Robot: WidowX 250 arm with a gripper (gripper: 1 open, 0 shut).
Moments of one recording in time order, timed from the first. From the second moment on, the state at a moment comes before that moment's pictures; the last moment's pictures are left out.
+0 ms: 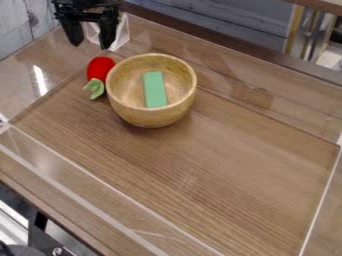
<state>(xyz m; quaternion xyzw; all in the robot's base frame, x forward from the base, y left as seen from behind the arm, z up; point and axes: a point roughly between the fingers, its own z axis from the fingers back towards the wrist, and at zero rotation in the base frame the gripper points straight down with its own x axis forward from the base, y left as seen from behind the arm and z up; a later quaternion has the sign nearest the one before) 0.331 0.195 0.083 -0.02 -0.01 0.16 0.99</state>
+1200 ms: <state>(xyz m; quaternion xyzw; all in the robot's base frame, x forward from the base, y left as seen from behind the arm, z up) 0.330 0.208 0.051 -0.02 0.00 0.16 0.99</state>
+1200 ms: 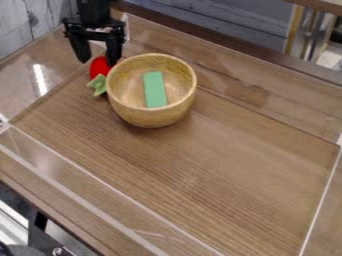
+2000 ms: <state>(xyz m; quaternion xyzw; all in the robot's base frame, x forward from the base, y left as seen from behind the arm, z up) 0.316 0.210 0.053 -0.03 0.00 0.24 0.97</state>
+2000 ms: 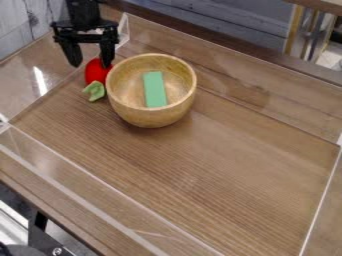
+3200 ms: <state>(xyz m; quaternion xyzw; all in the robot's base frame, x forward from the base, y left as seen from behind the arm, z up) 0.318 0.206 0.044 -0.02 -0.01 0.31 0.95</state>
